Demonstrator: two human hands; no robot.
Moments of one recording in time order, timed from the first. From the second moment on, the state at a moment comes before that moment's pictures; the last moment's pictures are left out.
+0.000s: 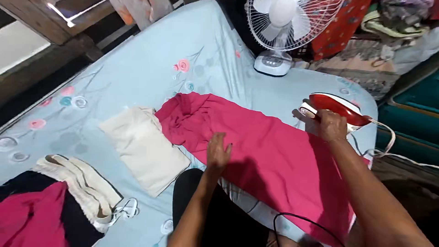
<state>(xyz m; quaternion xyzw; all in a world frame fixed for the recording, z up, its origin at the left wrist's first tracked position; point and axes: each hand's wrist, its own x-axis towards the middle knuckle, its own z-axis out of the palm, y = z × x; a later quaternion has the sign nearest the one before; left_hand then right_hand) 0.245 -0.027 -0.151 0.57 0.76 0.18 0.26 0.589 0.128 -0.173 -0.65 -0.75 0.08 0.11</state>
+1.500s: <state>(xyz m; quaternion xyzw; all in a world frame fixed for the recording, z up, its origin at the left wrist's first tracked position) 0.025 0.125 -0.094 0.49 0.81 0.16 0.28 0.449 0.037 -0.157 -0.53 -0.68 0.46 0.22</state>
